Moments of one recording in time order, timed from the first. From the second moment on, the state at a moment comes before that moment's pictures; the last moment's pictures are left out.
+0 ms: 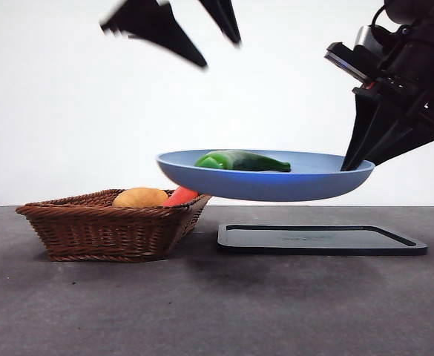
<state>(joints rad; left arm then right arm) -0.71 1.46 1.43 -0.75 0.21 -0.21 0.27 1.40 0.96 -0.57 -0.41 0.27</state>
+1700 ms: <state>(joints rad) -0.71 1.10 1.43 -0.84 0.18 -0.18 0.02 1.94 1.30 -0.48 -0.38 0.34</state>
